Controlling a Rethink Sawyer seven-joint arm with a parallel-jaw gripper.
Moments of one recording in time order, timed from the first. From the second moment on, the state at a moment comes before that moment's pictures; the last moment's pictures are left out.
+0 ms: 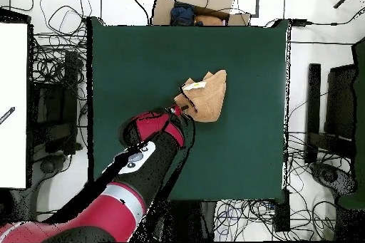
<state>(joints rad) 0.31 -0.24 -0.50 1.50 -0.03 0.18 1.57</state>
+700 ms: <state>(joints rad) 0.31 -0.22 -0.52 1.48 -0.02 0.18 1.57</state>
